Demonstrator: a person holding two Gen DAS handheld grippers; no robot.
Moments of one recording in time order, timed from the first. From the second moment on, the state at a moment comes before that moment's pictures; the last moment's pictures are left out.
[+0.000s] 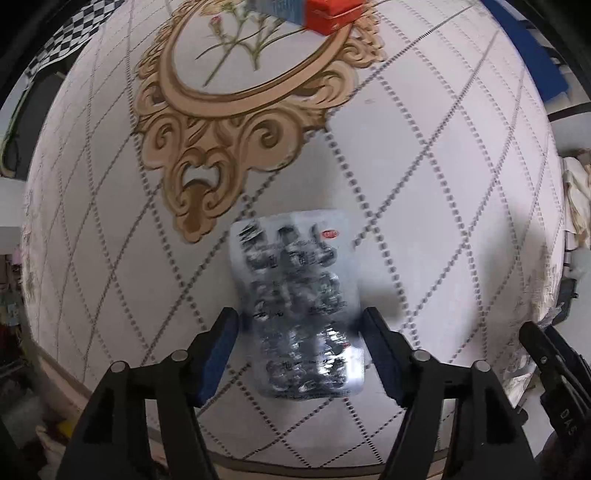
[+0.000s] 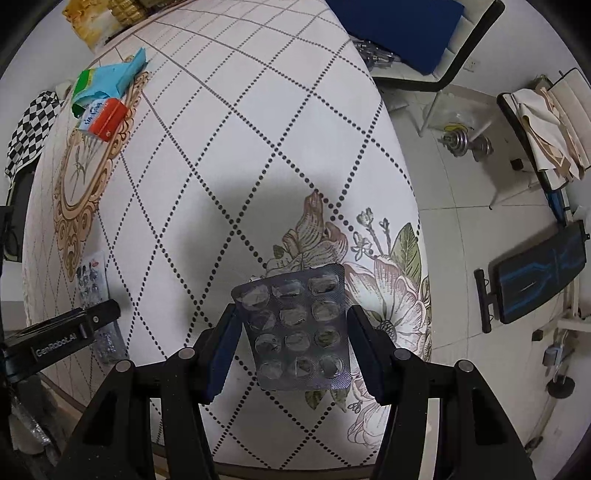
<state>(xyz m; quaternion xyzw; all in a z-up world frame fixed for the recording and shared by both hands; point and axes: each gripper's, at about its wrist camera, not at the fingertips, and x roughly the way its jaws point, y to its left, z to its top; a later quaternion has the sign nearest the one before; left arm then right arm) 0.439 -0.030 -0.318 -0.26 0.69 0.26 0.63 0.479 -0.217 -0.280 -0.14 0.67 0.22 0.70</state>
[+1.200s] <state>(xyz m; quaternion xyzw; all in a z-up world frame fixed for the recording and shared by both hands) 0.296 -0.005 -0.211 -0.26 0.59 0.20 0.74 0.389 -0.204 -0.231 -0.12 0.64 0.27 0.71</state>
